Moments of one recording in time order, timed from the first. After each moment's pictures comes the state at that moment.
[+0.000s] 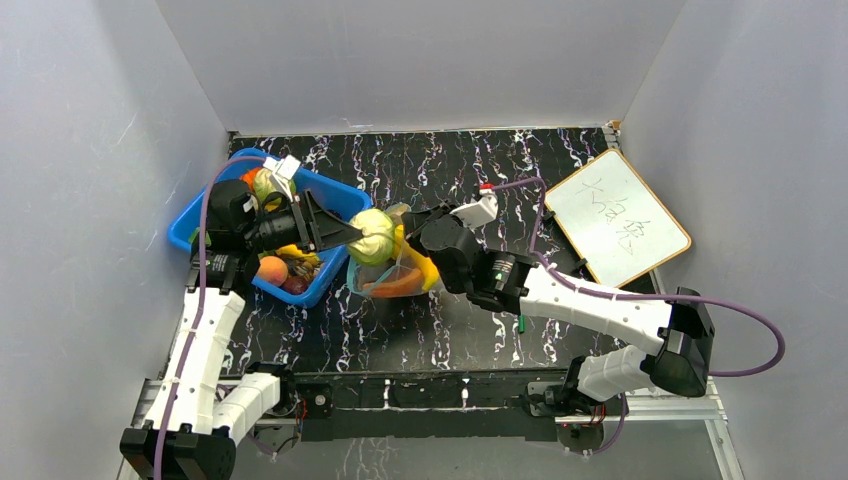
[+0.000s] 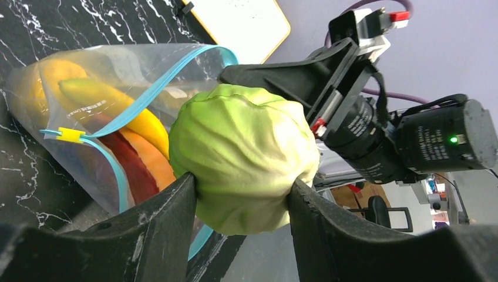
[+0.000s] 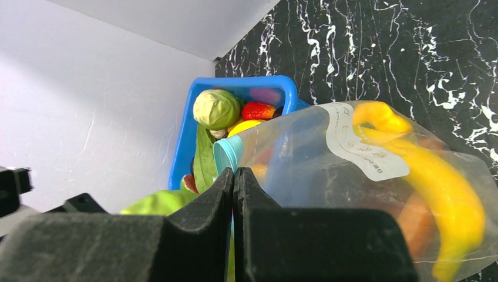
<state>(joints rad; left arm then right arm) -0.08 0.93 1.01 -0.45 0.98 -0.60 1.10 1.35 1.14 -0.13 0.78 1.23</state>
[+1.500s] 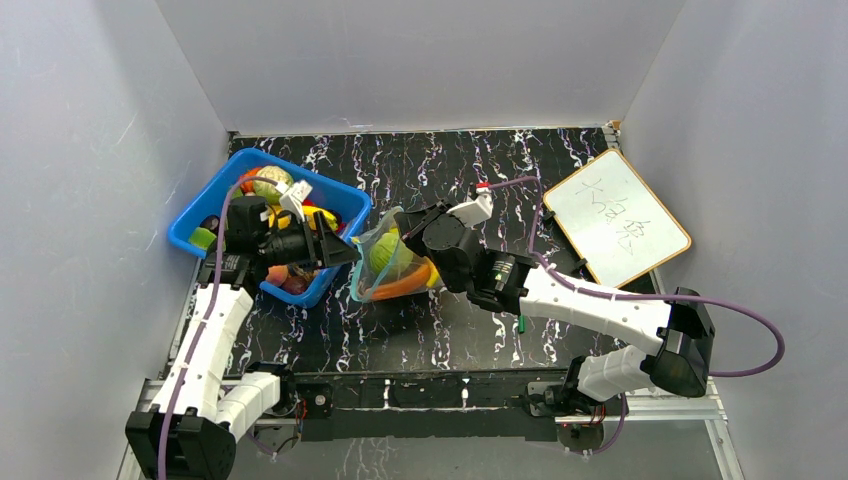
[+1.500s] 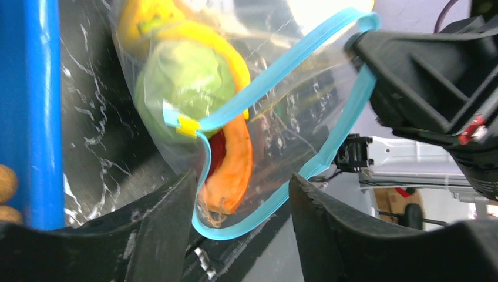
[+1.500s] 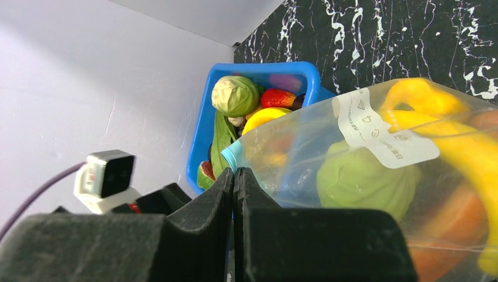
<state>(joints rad) -0.08 0.96 0.91 -0.61 0.83 -0.40 1.10 1.35 1.13 -0.06 0.71 1.23</state>
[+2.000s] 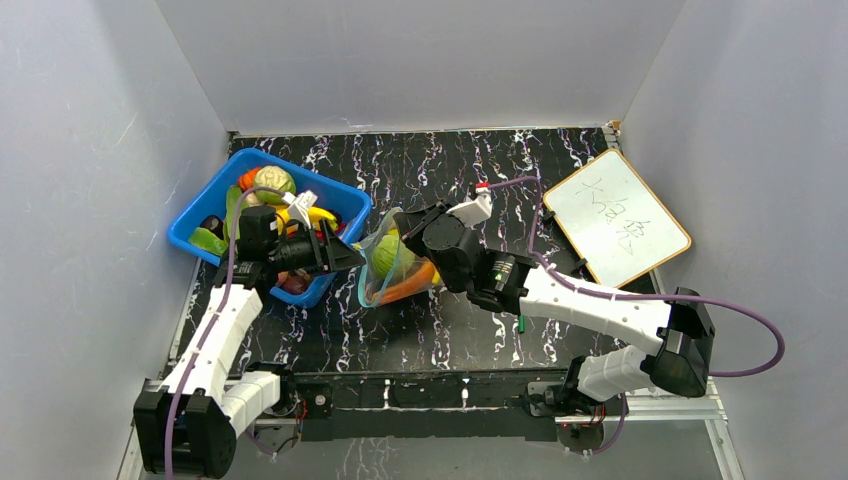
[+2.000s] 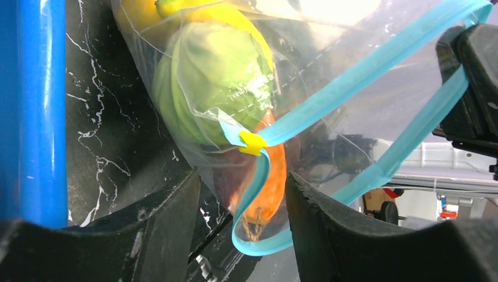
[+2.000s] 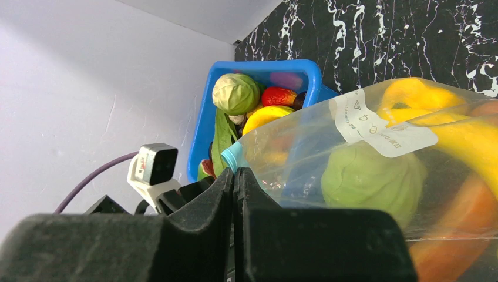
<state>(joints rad) -0.08 0.98 0.73 -0.42 0.86 -0.46 1.10 1.35 1.13 -0.06 0.70 1.23</state>
